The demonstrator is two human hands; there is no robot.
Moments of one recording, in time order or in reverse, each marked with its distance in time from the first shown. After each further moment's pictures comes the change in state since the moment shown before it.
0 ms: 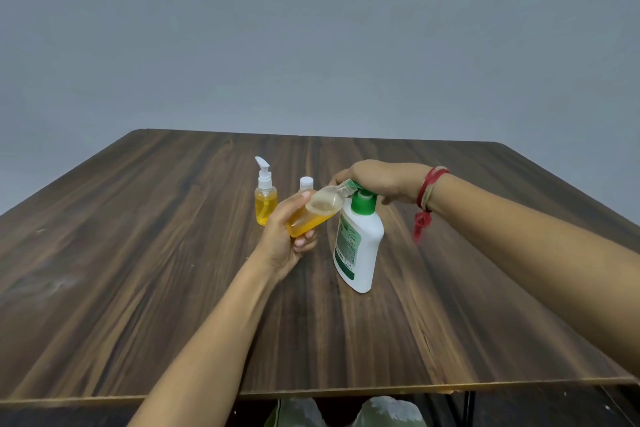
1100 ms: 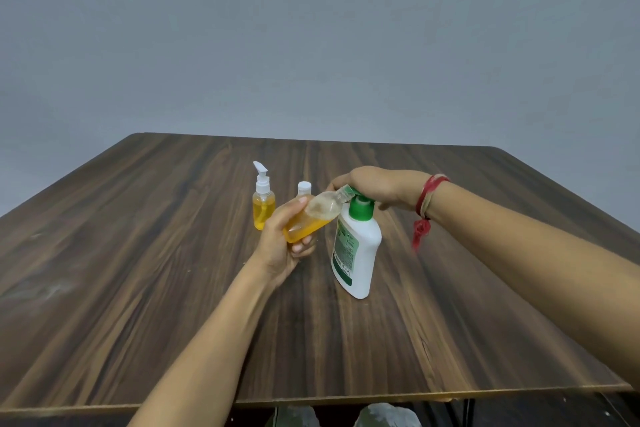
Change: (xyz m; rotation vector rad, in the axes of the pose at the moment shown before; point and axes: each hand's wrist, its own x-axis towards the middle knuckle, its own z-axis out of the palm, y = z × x) left_hand 0.000 0.000 -0.001 -0.001 -0.007 0.001; right_hand -0.001 0.001 0.000 -0.015 0.007 -0.018
